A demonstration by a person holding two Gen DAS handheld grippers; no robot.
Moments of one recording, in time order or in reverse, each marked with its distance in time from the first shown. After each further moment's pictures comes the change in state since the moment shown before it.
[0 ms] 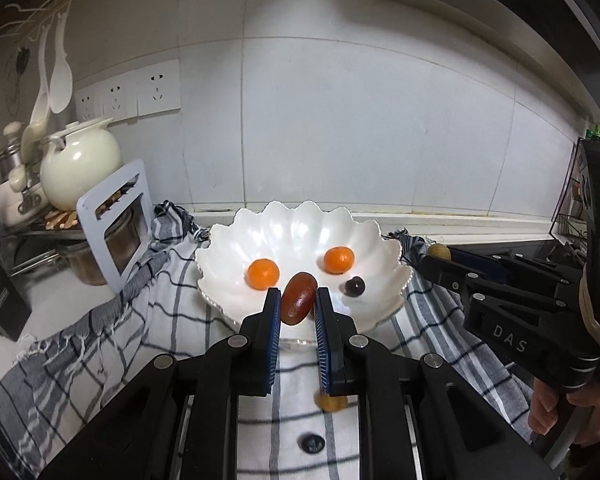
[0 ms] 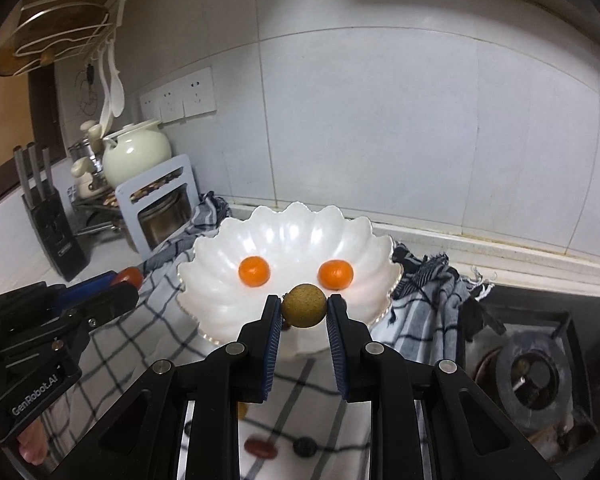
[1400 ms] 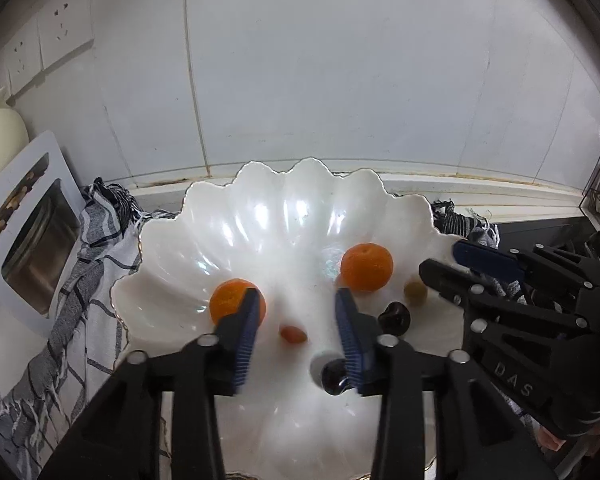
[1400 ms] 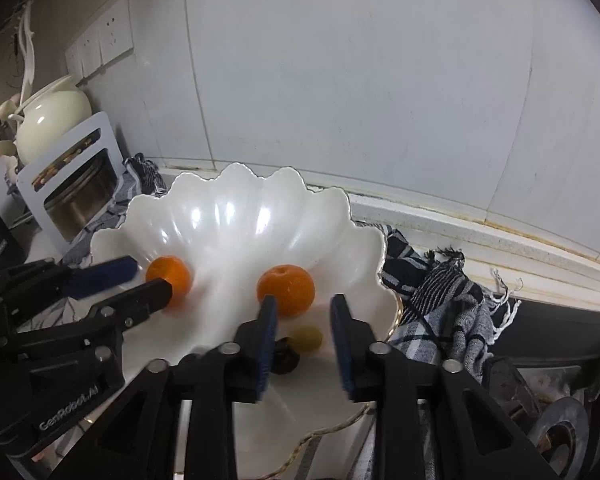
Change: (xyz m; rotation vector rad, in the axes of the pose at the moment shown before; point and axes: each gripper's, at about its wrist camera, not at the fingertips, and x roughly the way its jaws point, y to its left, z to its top) left arm 0.168 0.000 0.039 0.039 0.242 -0.010; right arm 0.139 -0.045 0.029 0.012 0.216 -0.067
